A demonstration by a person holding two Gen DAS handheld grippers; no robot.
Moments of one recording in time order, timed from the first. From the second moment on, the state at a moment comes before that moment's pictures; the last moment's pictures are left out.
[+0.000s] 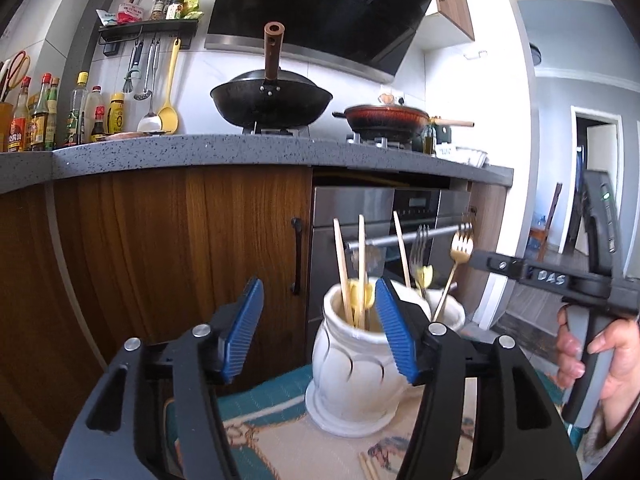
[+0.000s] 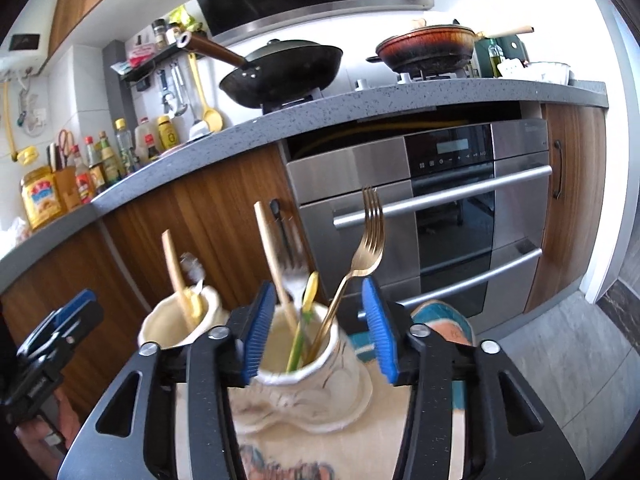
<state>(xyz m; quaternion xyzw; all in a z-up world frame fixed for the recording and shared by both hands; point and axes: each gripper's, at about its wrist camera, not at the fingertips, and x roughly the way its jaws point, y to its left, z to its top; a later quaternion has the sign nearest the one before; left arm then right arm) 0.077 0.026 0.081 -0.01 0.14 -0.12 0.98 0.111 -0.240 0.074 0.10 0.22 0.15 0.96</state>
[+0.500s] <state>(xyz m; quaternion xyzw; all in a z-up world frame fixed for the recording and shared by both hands) 0.036 0.030 0.020 0.00 0.27 -0.11 0.96 0.045 -0.244 0.019 0.09 0.30 0.17 0.93</state>
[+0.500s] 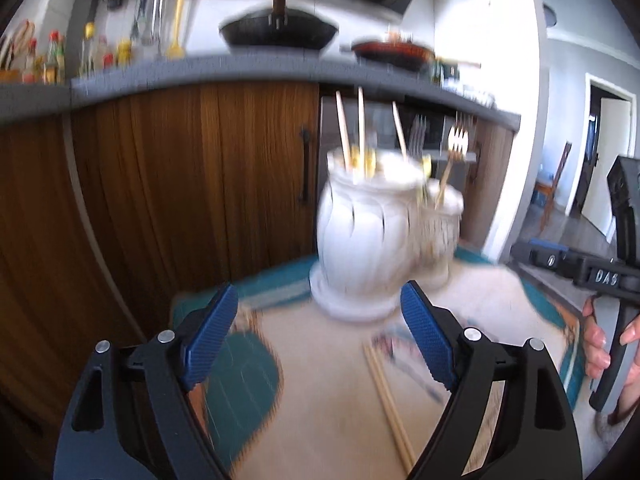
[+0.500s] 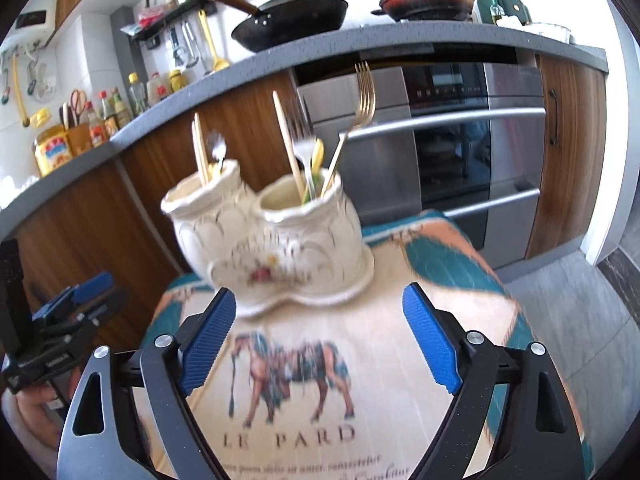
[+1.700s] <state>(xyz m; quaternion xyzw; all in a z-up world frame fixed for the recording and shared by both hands) 0.026 -0.004 -0.048 0.06 0.44 -0.14 0.89 0.010 -0.207 -0.006 0.02 0.35 0.20 0.92</state>
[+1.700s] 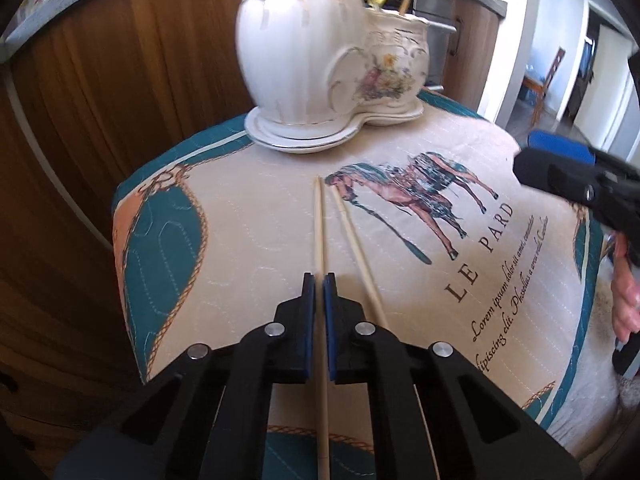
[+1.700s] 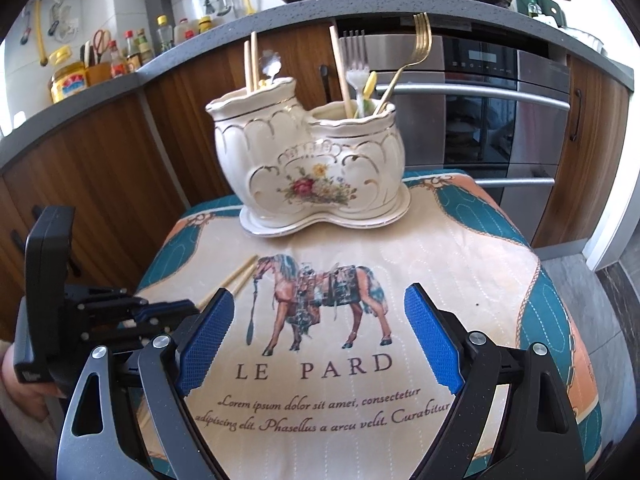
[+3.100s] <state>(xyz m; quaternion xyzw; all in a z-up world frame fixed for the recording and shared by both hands) -0.001 0.021 0.012 0.00 0.34 -0.19 0.92 -0.002 -0.208 0.011 -0.03 0.33 0.26 0.91</state>
